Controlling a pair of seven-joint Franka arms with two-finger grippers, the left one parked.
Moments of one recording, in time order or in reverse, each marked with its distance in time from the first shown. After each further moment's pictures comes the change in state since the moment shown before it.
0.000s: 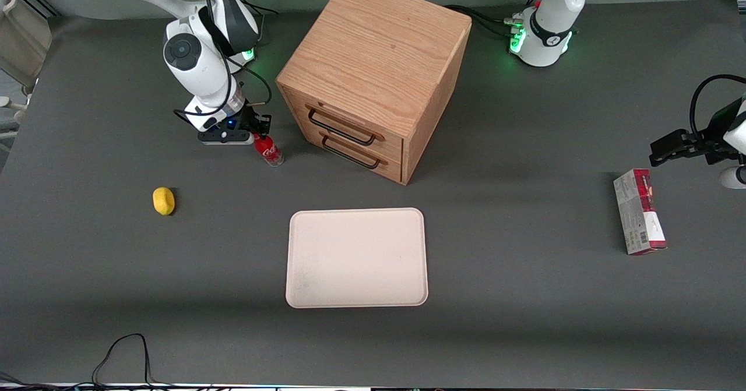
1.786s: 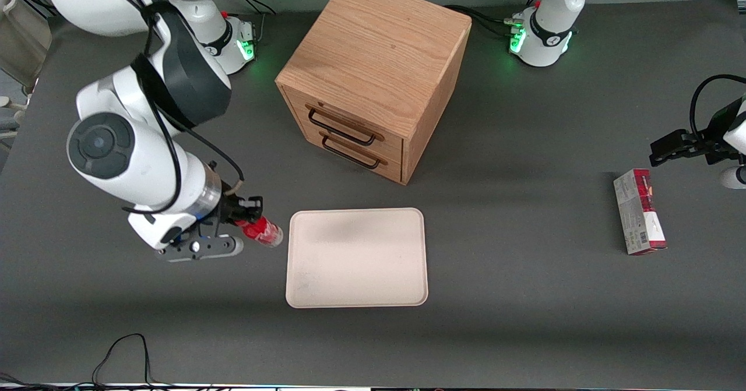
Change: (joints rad) arm 0.039 0.858 0.024 1.640 -0.314 -0.798 -0.022
